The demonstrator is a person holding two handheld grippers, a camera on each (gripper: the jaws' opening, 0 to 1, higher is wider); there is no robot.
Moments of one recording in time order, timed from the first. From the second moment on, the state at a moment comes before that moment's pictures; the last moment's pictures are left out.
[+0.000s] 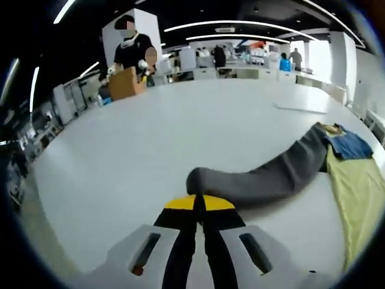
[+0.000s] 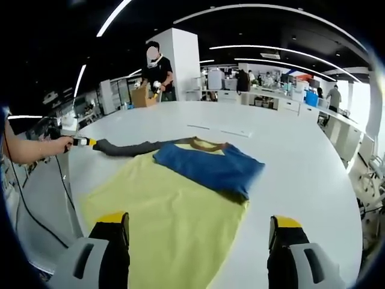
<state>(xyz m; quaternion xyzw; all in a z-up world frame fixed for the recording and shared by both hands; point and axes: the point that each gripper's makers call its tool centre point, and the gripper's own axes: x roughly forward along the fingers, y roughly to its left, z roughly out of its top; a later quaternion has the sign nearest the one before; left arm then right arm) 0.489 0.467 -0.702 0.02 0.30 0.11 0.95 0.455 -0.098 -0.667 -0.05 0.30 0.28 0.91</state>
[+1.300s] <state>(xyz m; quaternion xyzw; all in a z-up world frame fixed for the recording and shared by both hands) 0.505 0.490 -0.731 0.02 0.34 0.13 0.93 0.452 -0.102 -0.673 -0.04 0.31 0.26 0.91</state>
